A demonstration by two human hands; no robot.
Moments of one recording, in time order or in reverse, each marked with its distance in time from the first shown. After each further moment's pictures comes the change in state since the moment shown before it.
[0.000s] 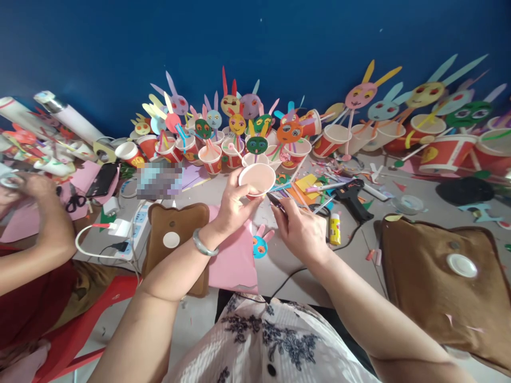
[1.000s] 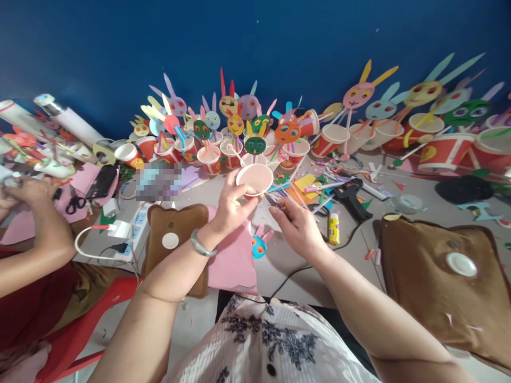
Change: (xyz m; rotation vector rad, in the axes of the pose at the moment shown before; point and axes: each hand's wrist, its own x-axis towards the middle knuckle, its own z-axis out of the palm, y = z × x) left_hand 0.003 0.005 -0.003 -0.019 -0.004 -0.052; right_hand 0.006 -0.005 -0.007 0.425 -0.196 0.151
